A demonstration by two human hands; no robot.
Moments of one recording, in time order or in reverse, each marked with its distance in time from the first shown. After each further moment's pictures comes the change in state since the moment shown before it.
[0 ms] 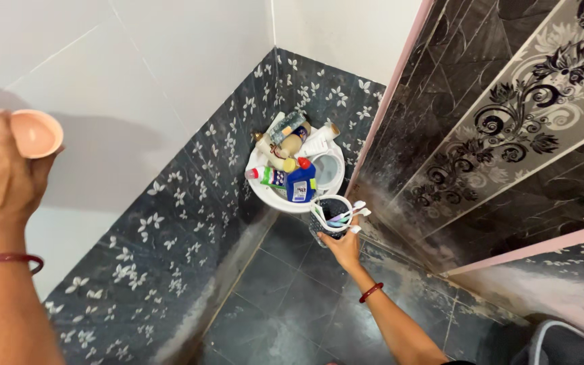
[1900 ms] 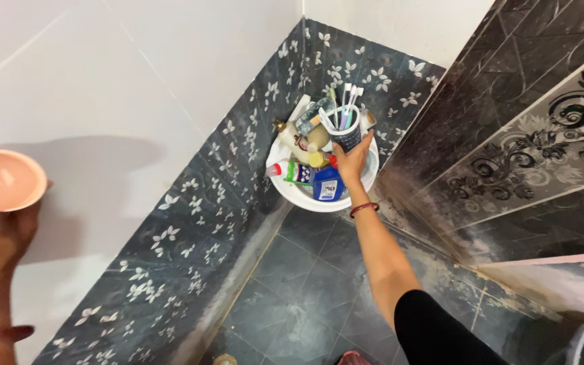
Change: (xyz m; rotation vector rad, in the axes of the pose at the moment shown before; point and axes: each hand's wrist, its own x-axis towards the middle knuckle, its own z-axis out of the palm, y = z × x) left_hand -0.037 -0.022 0.041 -0.008 -0.004 0.003; right_hand 0.225 0.112 0.148 -0.093 0.246 -0.039
